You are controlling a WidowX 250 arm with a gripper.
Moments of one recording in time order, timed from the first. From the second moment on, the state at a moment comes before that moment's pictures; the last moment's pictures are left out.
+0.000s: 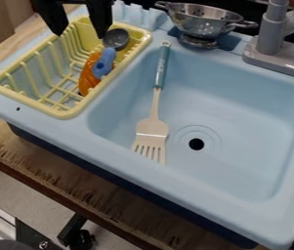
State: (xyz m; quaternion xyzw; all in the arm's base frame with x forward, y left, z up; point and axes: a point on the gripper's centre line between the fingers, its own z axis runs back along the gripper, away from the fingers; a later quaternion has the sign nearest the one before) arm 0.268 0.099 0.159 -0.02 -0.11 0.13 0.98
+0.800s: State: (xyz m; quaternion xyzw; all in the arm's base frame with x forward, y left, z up) arm 0.259 0.026 0.130 -0.01 -0.07 0.18 0.98
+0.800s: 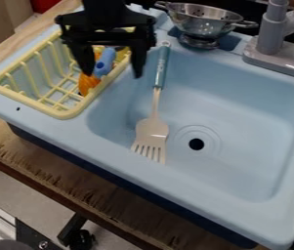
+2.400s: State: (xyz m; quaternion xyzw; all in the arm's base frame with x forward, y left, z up) arm 0.298 0.004 0.088 0.05 -0.12 0.19 0.97
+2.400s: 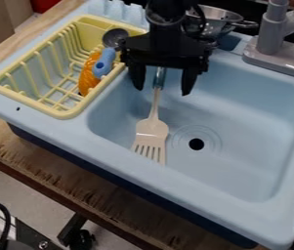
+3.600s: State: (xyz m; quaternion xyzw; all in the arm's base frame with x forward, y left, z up) arm 0.295 0.026 0.091 0.01 -0.07 0.29 0.95
